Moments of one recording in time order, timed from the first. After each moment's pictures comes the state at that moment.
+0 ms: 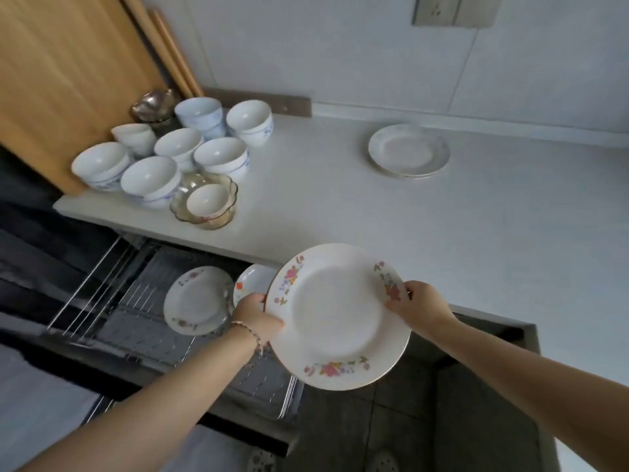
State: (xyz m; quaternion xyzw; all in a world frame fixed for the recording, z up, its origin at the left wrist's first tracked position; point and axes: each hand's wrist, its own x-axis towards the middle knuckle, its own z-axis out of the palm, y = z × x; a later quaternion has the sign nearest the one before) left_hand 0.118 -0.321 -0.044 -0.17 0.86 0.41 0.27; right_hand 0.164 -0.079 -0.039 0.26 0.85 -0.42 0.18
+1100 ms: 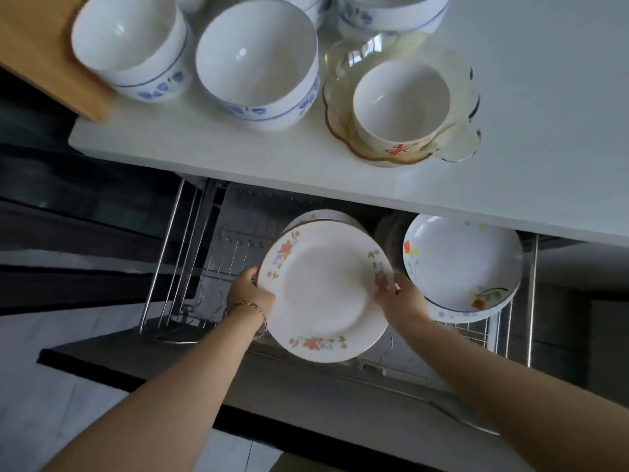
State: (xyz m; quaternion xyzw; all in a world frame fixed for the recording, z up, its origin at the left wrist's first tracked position) left_hand -0.087 -0.674 -0.238 -0.29 0.86 0.30 0.28; right_hand -0.015 -0.475 -0.265 0.42 0.74 -0.46 0.25
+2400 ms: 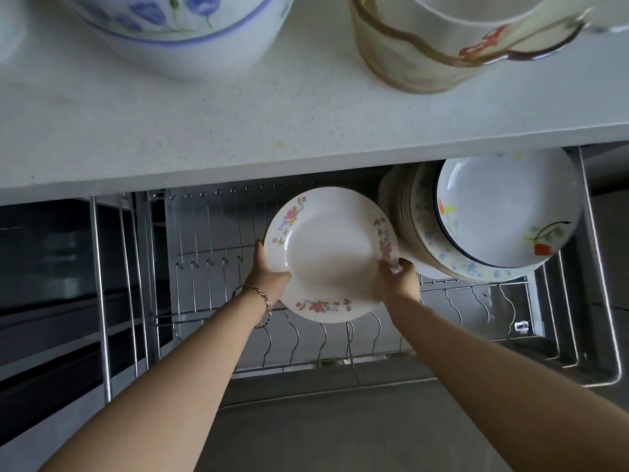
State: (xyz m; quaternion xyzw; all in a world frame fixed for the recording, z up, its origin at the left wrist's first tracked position) left_hand -0.167 -0.694 -0.371 -0.11 0.82 0.32 0.47; right_hand -0.051 -0.543 -0.392 0.69 0.55 -0.46 0.11
